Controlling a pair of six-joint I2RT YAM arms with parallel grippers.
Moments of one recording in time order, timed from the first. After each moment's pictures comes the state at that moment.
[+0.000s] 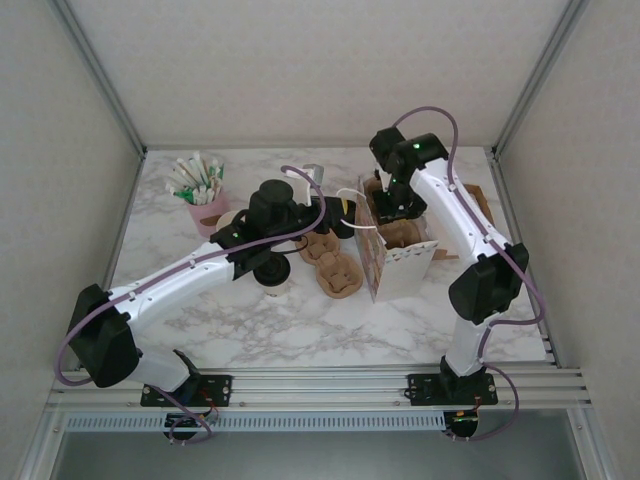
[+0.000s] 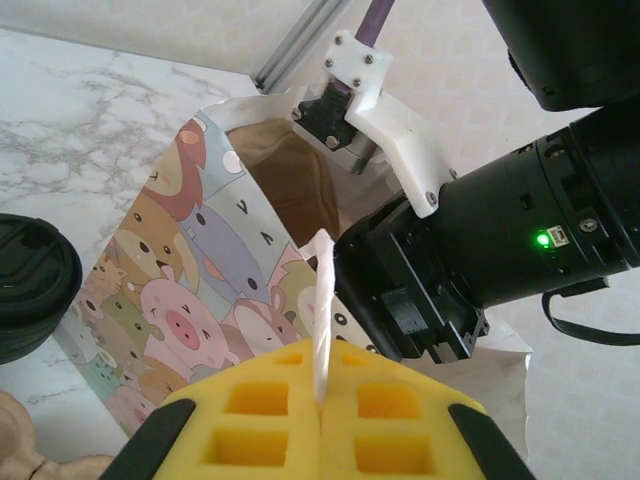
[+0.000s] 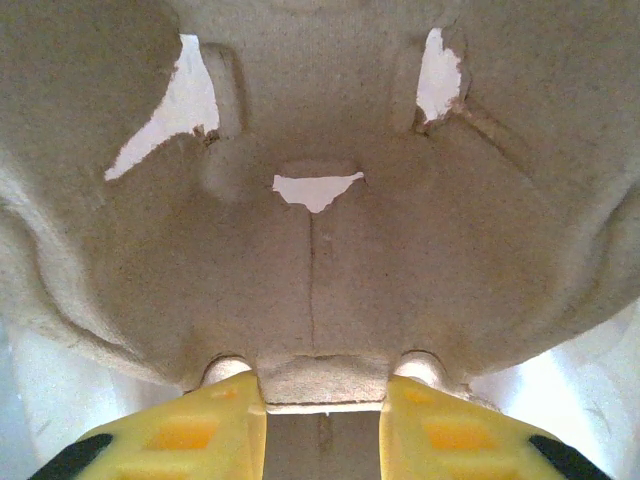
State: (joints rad) left arm -0.74 1.43 1.15 0.04 0.17 -0.69; right arm 0.47 1.84 1.97 -1.55 0.09 0.21
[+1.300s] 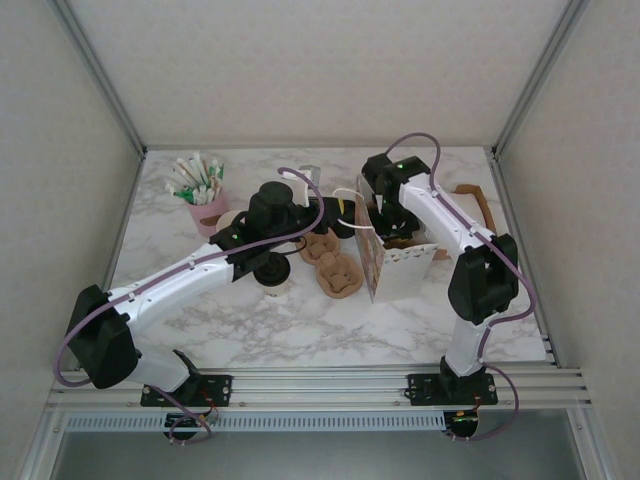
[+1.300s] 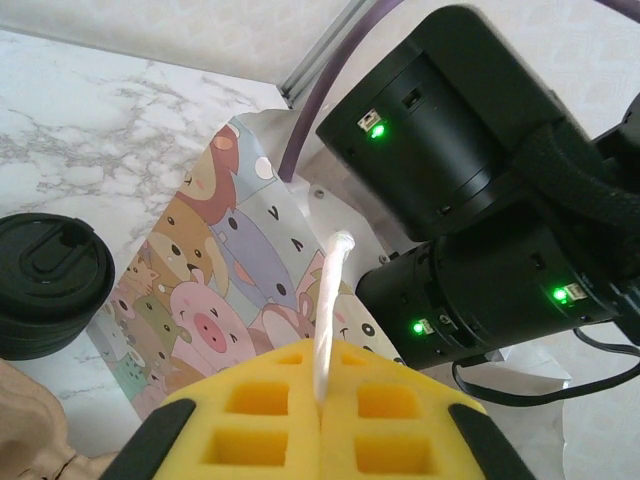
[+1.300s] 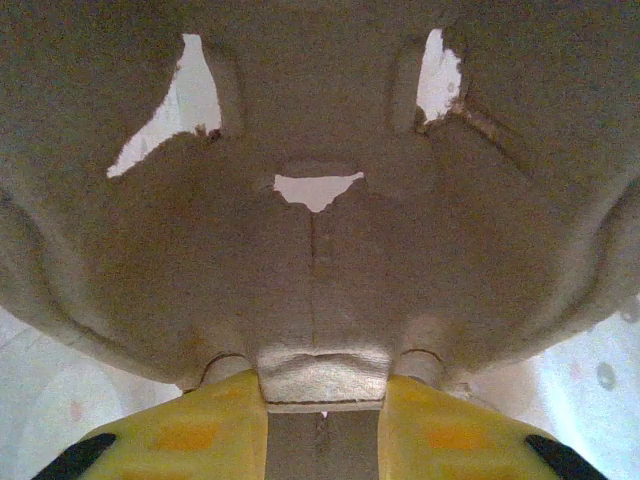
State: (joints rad) left arm -0.74 1.42 1.13 0.03 0.12 -0.69; right arm 0.49 1.84 1.69 -1.39 0.11 0.25
